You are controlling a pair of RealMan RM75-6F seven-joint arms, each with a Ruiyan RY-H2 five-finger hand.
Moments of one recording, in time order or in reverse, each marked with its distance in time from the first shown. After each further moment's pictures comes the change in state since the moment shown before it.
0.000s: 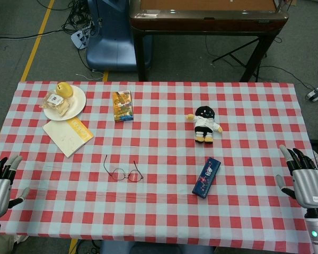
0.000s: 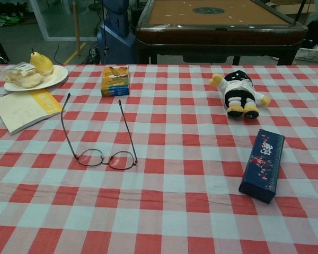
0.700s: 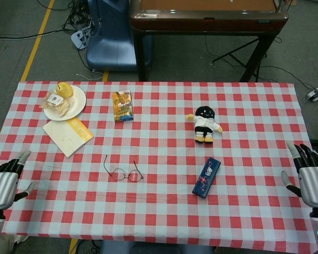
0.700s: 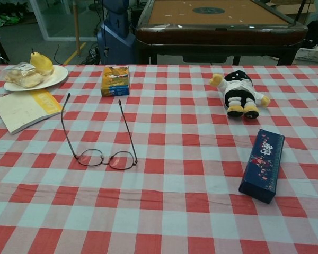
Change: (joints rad) left arm -0.068 -0.008 -0.016 0.065 0.029 -0.071 -0.040; right arm -0.006 0.031 0.030 -0.023 -0.005 0.048 -0.003
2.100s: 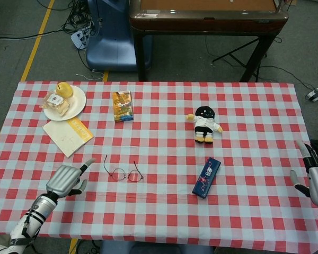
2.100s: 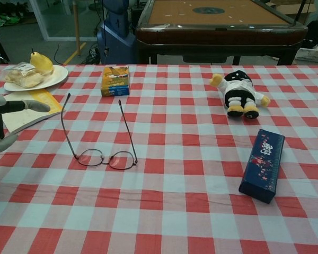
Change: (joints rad) left arm -0.320 -0.007 0.014 -0.276 -0.222 -0.472 0.228; right arm -0.017 0.018 0.004 0.029 0.022 0.010 0.037
